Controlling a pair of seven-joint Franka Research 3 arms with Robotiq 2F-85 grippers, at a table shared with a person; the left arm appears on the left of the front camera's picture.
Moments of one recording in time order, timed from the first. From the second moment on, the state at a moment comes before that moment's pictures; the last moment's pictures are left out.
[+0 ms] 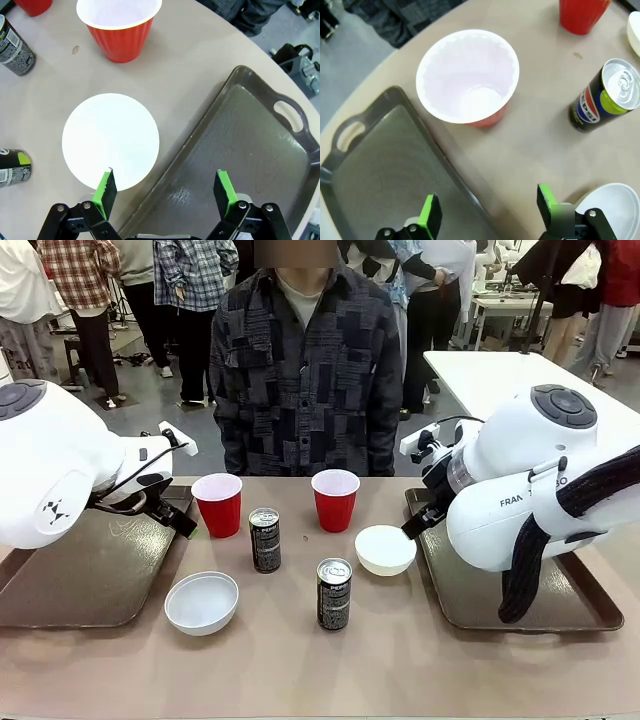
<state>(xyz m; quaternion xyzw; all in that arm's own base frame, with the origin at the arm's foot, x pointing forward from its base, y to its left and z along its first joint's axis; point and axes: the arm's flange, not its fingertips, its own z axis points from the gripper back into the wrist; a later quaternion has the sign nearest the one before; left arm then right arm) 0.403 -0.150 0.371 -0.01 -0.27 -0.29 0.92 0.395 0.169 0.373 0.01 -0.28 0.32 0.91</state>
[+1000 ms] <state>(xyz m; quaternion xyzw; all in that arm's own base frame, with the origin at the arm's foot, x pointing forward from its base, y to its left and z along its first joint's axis) 0.403 -0.150 0.371 -0.01 -0.27 -0.29 0.92 0.395 0.169 0.373 0.01 -0.28 0.32 0.91</state>
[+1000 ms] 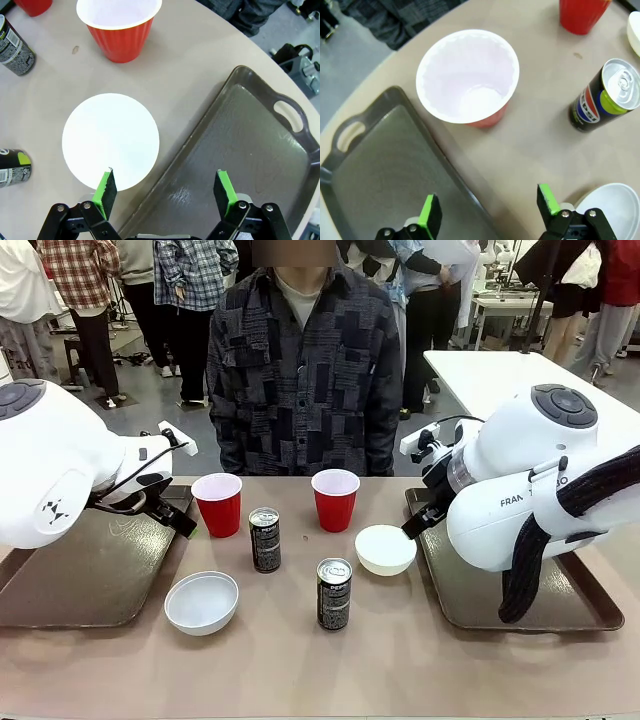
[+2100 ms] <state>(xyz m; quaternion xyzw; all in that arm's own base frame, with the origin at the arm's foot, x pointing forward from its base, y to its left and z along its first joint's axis) 0.305 -0.113 0.485 -0.08 -0.12 -0.31 0.94 0.272 0.101 0.505 0.00 -0.12 0.26 0.96</state>
